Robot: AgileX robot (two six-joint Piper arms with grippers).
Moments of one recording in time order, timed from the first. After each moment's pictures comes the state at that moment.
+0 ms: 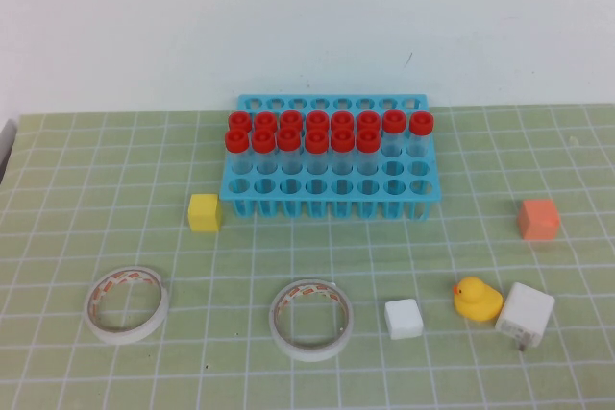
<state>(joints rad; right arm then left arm) 0.94 0.43 -0.34 -0.56 0.79 0.57 -0.29 0.23 -0.55 1.60 -0.36 -1.58</state>
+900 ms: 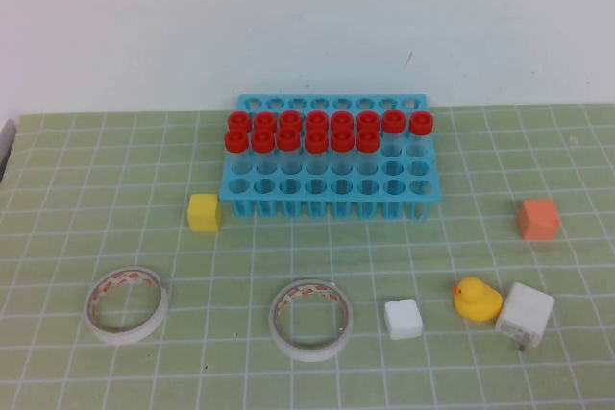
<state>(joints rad) 0.94 0.43 -0.34 -0.56 0.79 0.57 -0.02 0.21 -0.43 1.40 -0.20 -1.64</state>
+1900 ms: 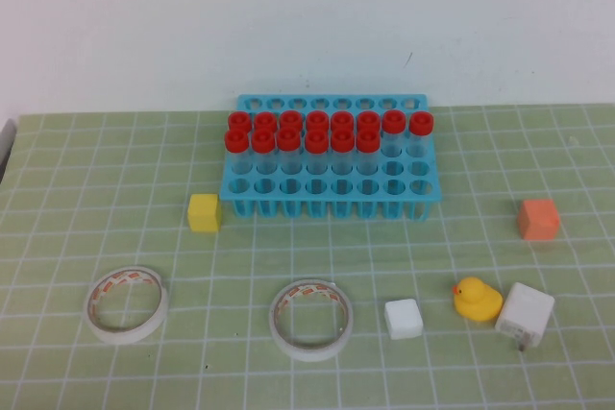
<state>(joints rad) 0.94 0.43 -0.34 -0.56 0.79 0.57 0.04 -0.01 0.02 -0.01 0.22 -0.05</state>
